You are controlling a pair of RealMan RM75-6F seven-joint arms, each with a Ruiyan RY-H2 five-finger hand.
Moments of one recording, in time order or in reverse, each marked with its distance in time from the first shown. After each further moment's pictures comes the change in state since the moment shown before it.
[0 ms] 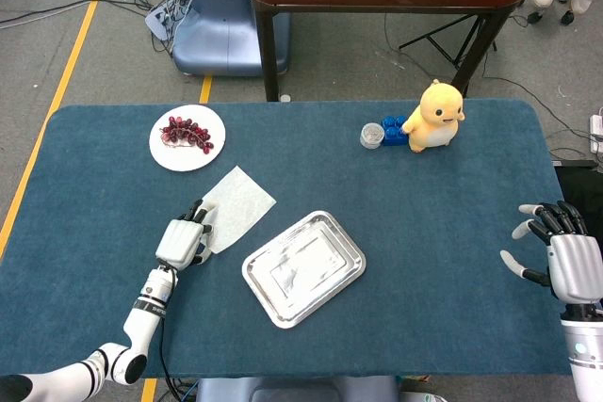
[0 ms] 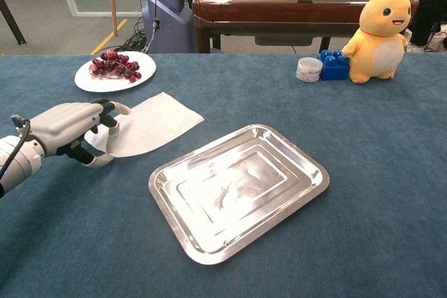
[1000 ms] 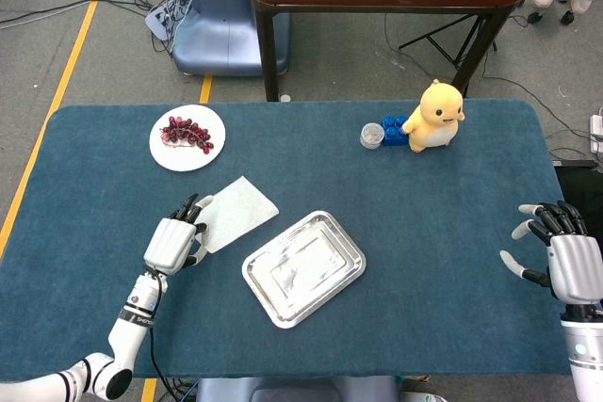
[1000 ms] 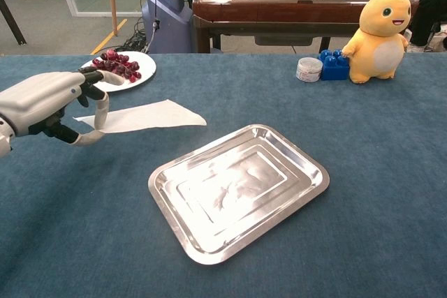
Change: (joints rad) left arm 0.047 0.149 0.013 -0.266 0.080 0.149 0.066; right arm -0.002 0.001 0.000 -0.006 -0.005 0.007 -0.003
